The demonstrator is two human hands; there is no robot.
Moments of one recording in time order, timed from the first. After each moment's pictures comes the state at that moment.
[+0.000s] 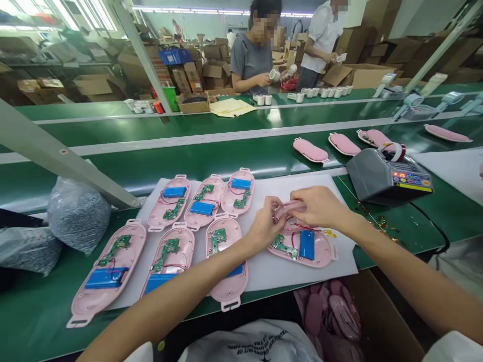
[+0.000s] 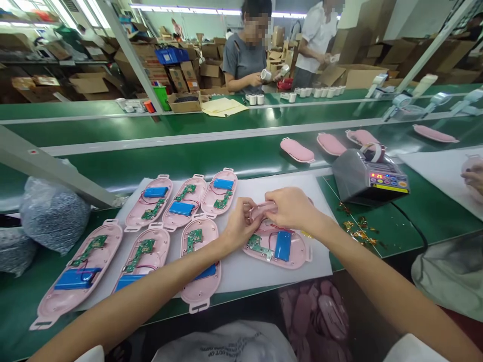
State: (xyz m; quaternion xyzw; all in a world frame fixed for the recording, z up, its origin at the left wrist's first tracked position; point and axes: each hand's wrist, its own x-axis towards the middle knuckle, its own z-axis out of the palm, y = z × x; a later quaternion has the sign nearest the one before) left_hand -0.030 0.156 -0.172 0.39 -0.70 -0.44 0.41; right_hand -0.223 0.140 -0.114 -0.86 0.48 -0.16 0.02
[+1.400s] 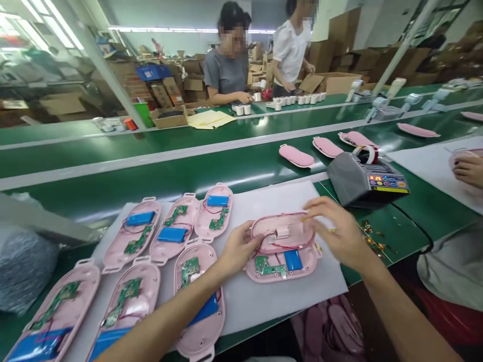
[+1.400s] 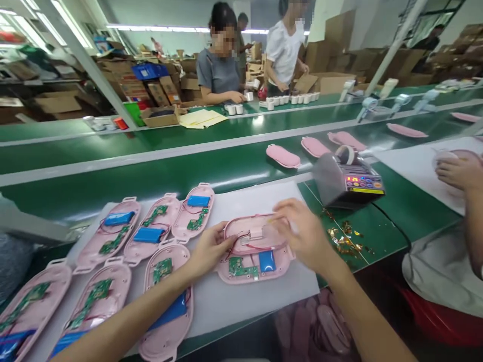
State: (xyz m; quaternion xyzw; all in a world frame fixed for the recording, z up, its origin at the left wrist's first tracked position) left_hand -0.023 0.144 -0.156 0.43 -0.61 -0.58 0.32; right_hand -0.281 0.174 -0.147 -0.71 0.46 -0.50 0.16
